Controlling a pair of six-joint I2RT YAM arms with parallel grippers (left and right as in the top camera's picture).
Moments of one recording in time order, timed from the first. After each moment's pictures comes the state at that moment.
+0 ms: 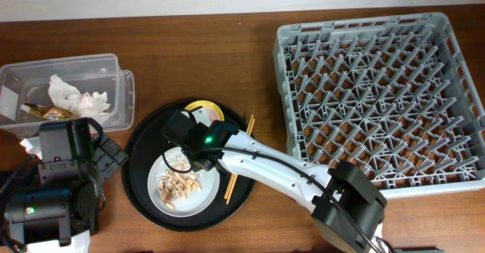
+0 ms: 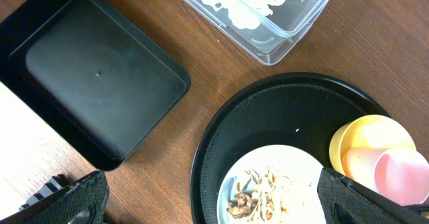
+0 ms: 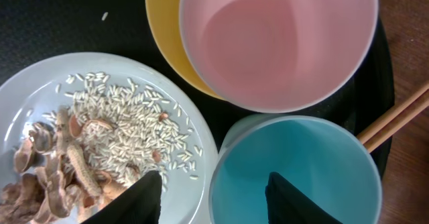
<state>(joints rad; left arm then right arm) 0.09 0.99 1.27 -1.33 -0.30 -0.63 0.98 2.02 1.63 -0.87 0.19 0.53</state>
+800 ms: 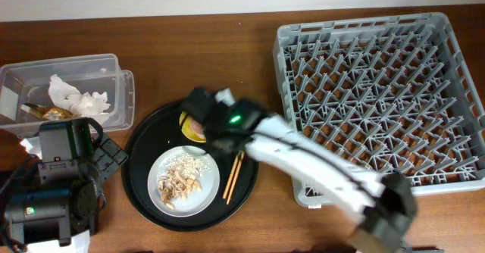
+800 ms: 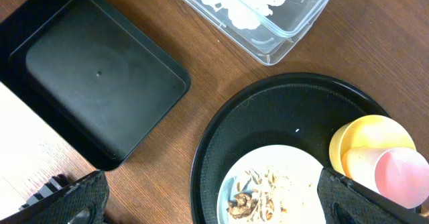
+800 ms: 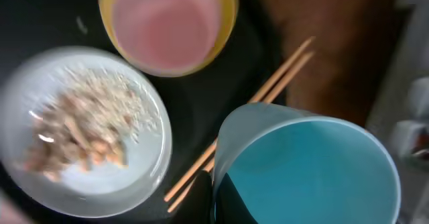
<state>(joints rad) 0.09 0.99 1.27 -1.33 -0.30 -0.63 0.87 1.86 1.75 -1.16 0.15 0.53</state>
